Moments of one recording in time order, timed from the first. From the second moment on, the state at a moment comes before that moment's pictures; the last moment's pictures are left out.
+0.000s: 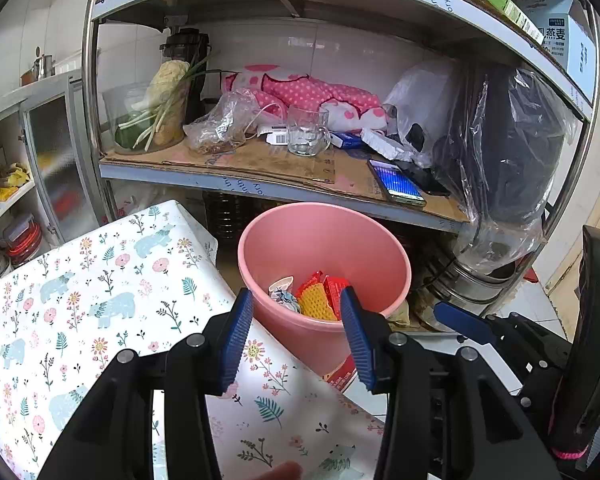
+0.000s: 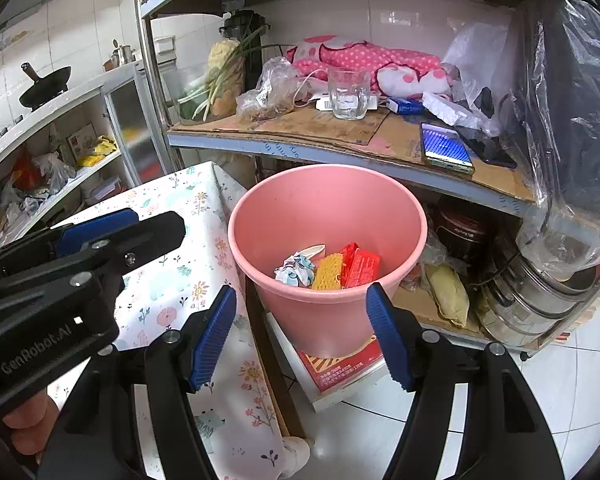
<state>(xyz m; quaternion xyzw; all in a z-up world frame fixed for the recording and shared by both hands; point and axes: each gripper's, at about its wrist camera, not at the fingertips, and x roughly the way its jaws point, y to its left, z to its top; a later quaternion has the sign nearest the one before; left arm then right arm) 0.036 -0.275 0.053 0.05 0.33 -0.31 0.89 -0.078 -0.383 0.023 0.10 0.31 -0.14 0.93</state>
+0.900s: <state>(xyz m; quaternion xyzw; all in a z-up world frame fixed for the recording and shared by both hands) 0.038 -0.277 0.044 0.05 0.33 -0.31 0.89 -0.072 -0.382 0.015 0.11 0.32 -0.14 0.93</state>
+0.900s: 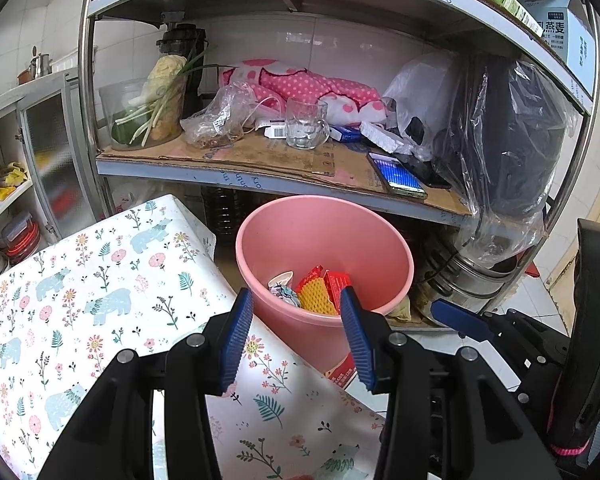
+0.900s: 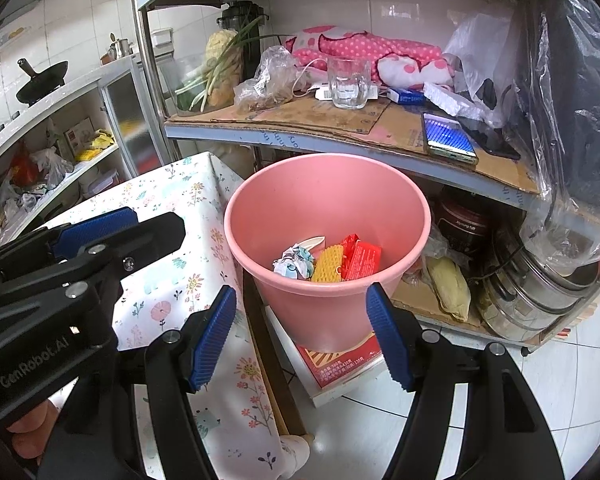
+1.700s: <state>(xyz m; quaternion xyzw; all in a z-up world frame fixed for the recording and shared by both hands) 0.038 -0.279 0.042 0.06 0.33 -0.31 0.89 -0.070 -0.384 0.014 0.11 0.32 -0.14 0.93</state>
